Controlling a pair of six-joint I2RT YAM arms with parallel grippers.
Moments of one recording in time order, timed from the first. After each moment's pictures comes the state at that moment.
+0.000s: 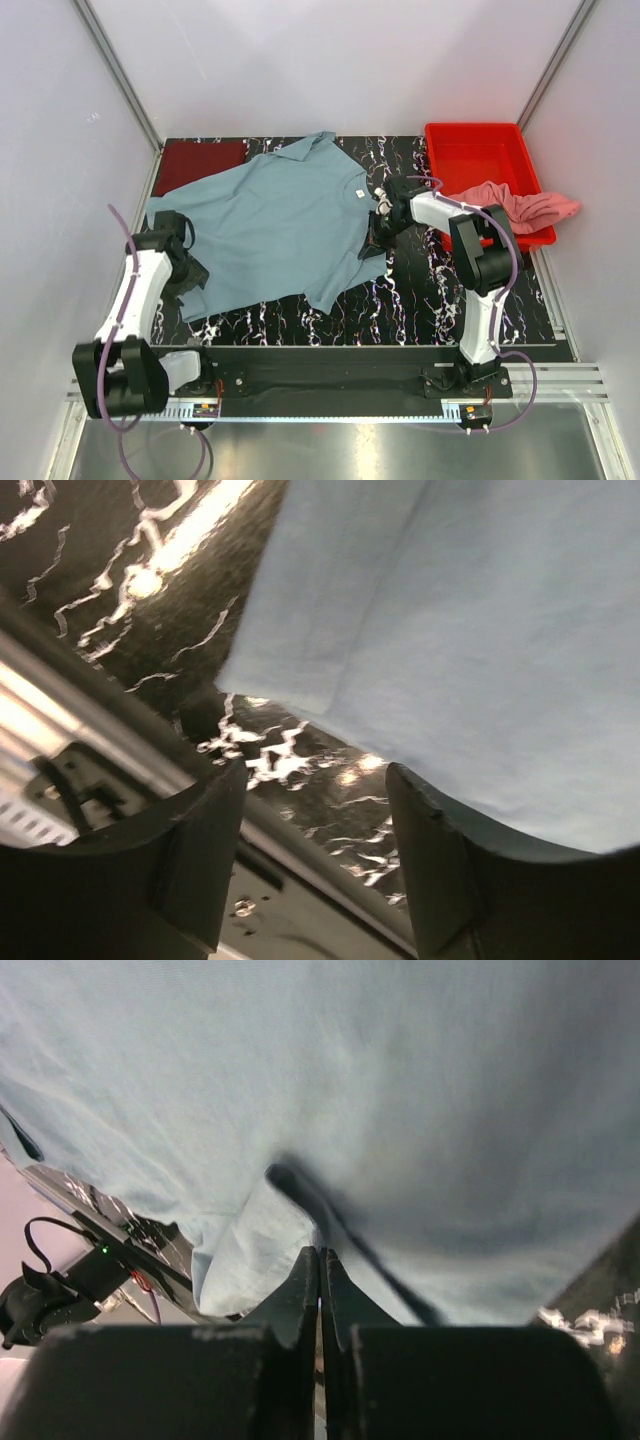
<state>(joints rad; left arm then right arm) 0.10 1.14 0.89 -1.09 -0.22 -0.75 0.34 2.02 1.34 -0.60 -0.56 0.46</state>
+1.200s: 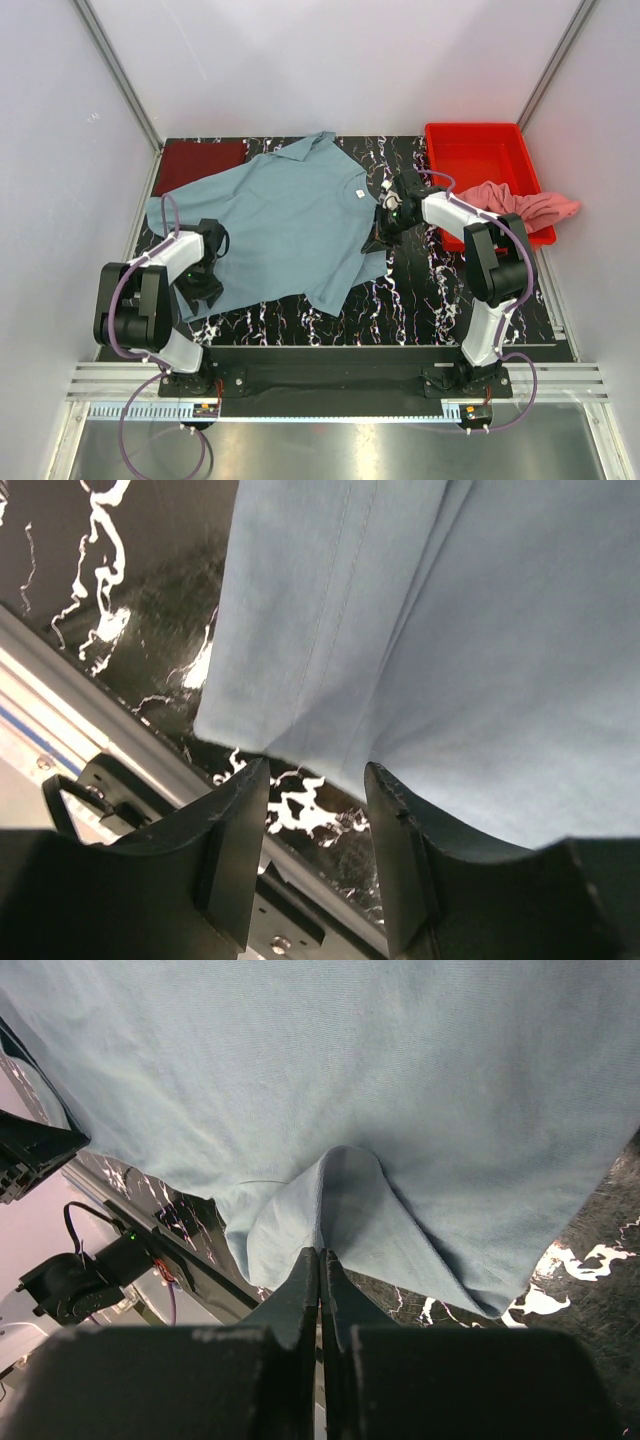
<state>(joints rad) -0.09 1.52 0.83 -1.02 -0.38 -0.83 0.31 1.90 1.28 -0.59 -0.60 0.46</state>
